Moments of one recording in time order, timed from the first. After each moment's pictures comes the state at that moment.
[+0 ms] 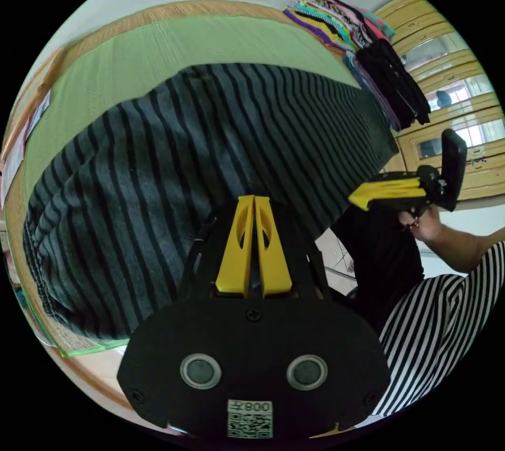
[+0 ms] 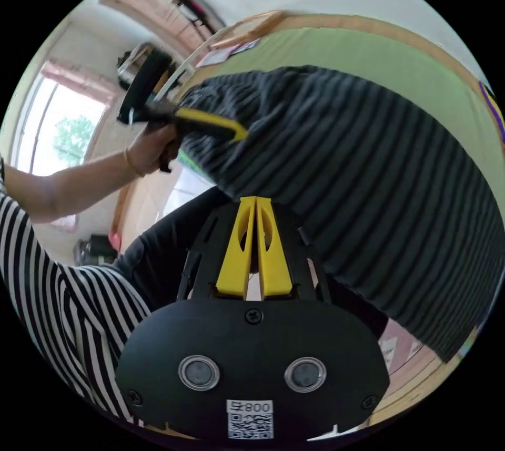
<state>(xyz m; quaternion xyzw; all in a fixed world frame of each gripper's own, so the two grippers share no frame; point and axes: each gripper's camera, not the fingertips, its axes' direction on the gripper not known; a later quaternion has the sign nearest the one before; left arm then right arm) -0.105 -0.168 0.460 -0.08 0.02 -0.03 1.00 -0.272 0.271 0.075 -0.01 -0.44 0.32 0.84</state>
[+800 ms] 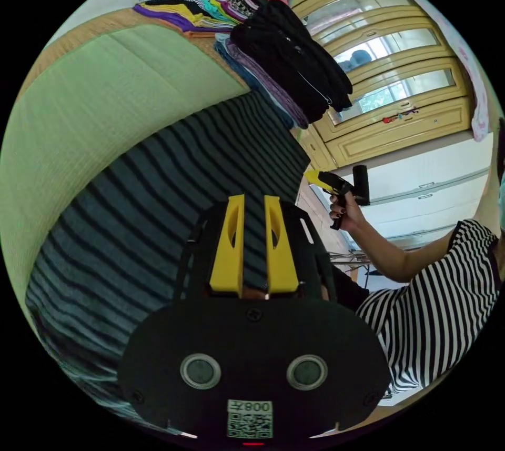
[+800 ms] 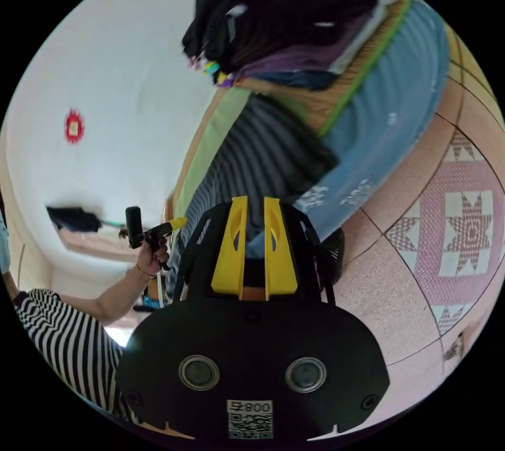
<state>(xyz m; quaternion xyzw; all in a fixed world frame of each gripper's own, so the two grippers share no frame) 0.057 -0.421 0.595 -0.09 0.24 0.15 0.95 -0.170 1.015 0.071 0.12 -0.30 0.79 0.52</state>
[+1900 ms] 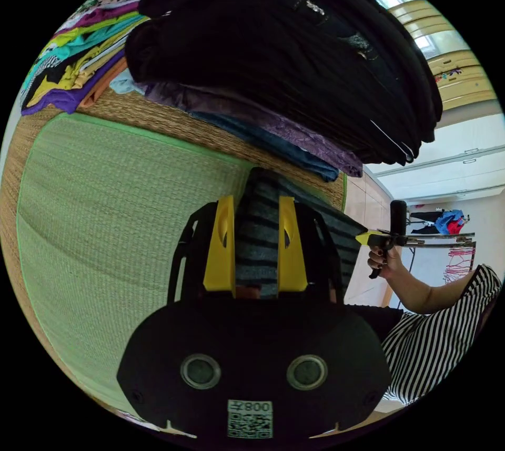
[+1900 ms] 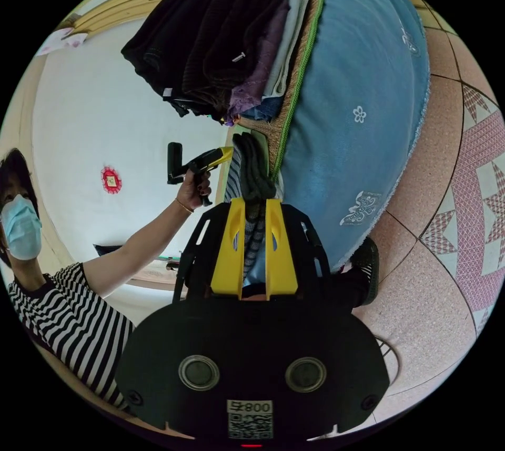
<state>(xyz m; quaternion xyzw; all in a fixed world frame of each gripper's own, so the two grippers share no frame) 0.289 -0.670 0.759 -0.17 0.11 0.31 0.93 -0.193 1.306 0.114 0.25 -0.36 0.80 0.41</state>
